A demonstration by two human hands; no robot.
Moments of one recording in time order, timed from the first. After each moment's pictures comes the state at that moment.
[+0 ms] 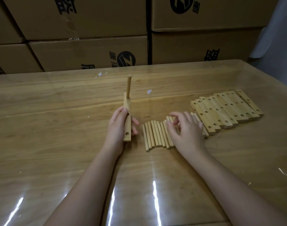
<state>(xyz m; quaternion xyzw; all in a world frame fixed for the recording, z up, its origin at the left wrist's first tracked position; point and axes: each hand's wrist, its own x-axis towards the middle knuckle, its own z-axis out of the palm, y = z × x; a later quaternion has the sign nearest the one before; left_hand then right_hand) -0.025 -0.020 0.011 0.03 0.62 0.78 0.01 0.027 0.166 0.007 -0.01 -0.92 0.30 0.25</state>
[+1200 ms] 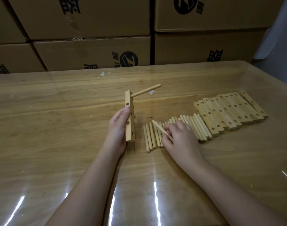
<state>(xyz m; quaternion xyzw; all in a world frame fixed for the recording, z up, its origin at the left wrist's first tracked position) -0.023 -0.024 0.014 0.01 0.56 0.83 0.02 0.036 0.148 0.004 0.04 -0.96 0.21 0.19</state>
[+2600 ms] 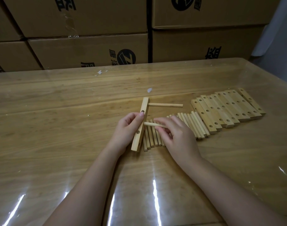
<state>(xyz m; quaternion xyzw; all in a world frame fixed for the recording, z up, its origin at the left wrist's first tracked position) -0.015 -0.012 0.012 0.08 0.71 0.70 0.08 0.035 0.149 0.005 0.13 -0.89 0.32 0.30</state>
